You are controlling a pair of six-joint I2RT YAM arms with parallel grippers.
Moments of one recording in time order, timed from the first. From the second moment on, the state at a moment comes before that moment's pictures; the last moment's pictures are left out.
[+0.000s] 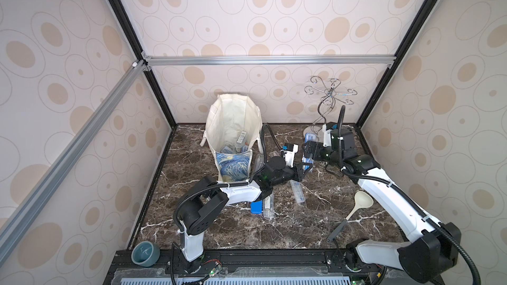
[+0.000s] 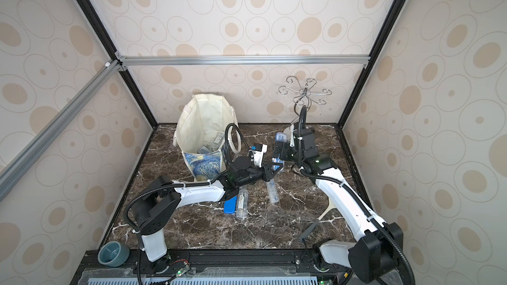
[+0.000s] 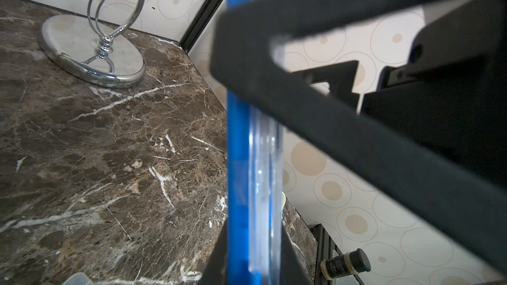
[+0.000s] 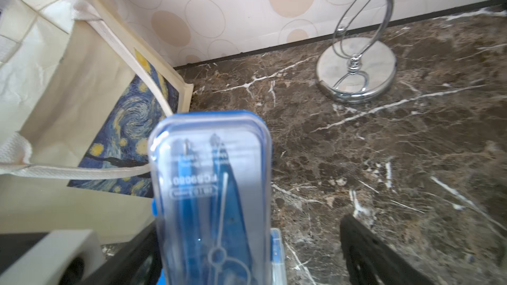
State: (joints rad) left arm -0.90 1.85 1.11 0.63 0.21 -0.72; right arm 0.34 1.23 1.13 -0.48 0.03 0.40
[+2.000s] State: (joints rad) left arm -0.38 1.72 1.34 -0.38 -0.12 -0.35; right arm 0.25 1.17 0.88 -0.52 0.11 0.39
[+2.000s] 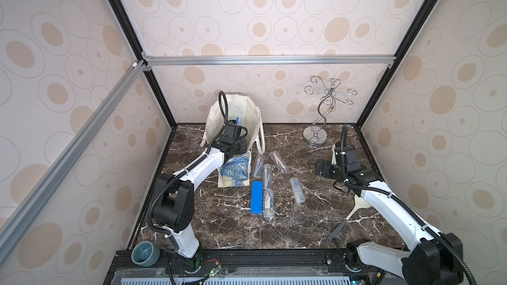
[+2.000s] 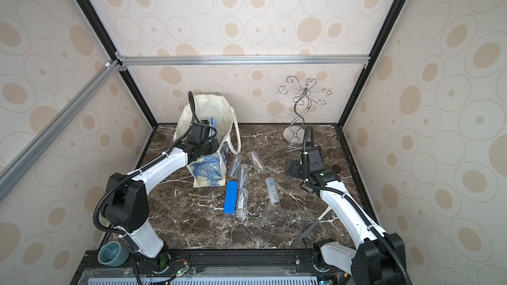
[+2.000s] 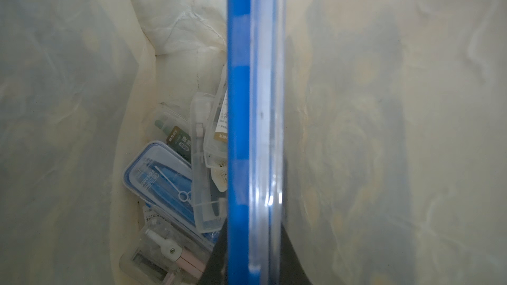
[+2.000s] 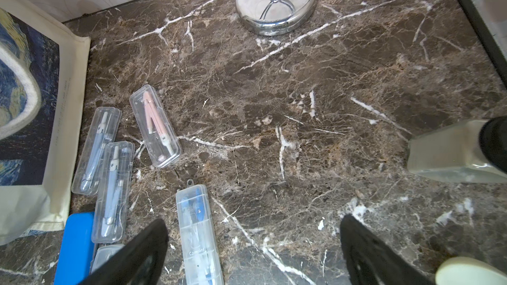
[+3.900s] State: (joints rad) left arm -0.76 1.32 1.17 -0.01 0.14 -0.35; right arm 0.34 1.52 0.97 -0.60 -0.05 0.33
